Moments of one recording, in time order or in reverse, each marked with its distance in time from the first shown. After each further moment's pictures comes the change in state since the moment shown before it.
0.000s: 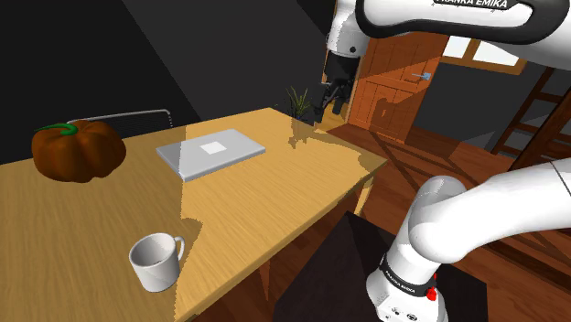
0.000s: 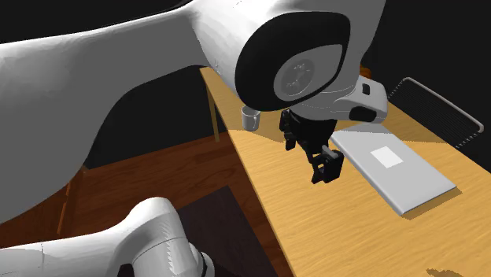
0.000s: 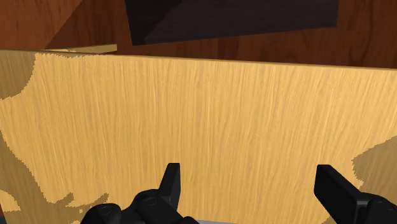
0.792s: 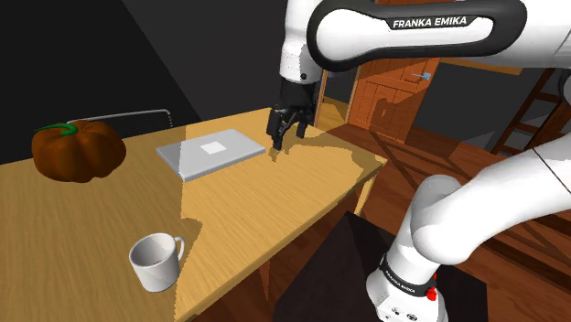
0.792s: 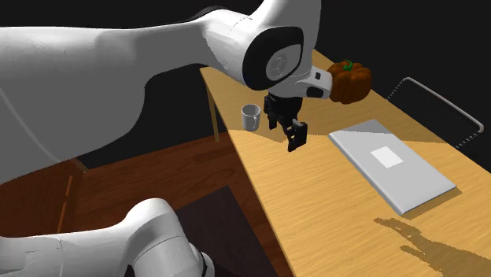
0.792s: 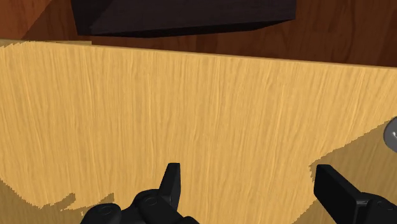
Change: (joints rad) arm 0.070 0.156 0.183 -0.020 0.095 0.147 0.190
